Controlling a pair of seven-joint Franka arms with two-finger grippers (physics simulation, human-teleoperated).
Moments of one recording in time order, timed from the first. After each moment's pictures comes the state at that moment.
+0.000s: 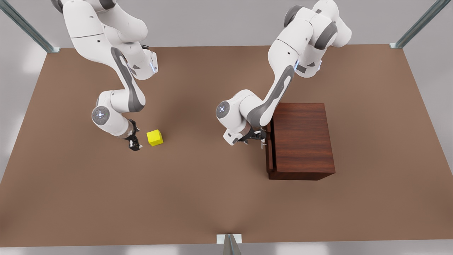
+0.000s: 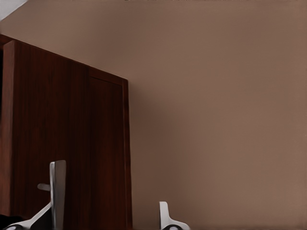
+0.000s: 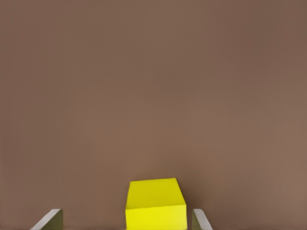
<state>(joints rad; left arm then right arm) -0.77 0.69 0.01 -1.42 0.44 1.81 -0.83 0.04 0.19 0.10 -2.27 0.09 2.40 1.39</state>
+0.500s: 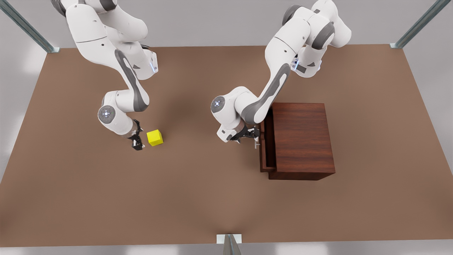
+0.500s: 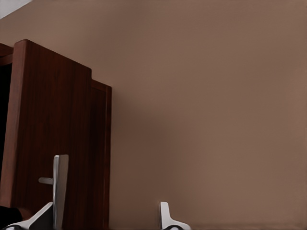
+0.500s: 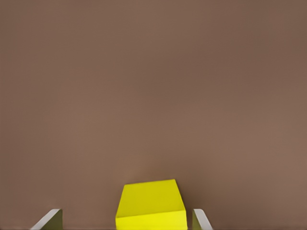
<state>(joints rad) -0.80 0.70 0.00 -1.40 0.44 1.85 -0.90 0.06 0.21 0.10 -2.33 0.09 2.50 1.44</state>
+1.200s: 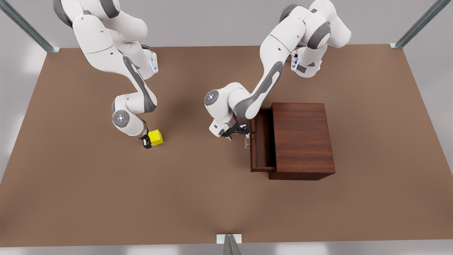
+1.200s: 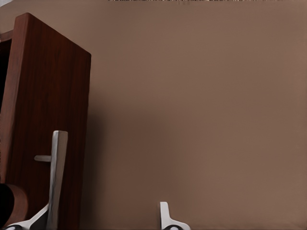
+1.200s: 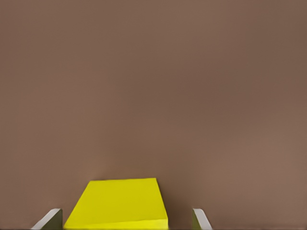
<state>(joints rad) -0.85 0.71 0.00 -1.39 0.42 1.90 -0.97 0.09 0.30 0.12 -2.34 0.01 2.52 1.46</state>
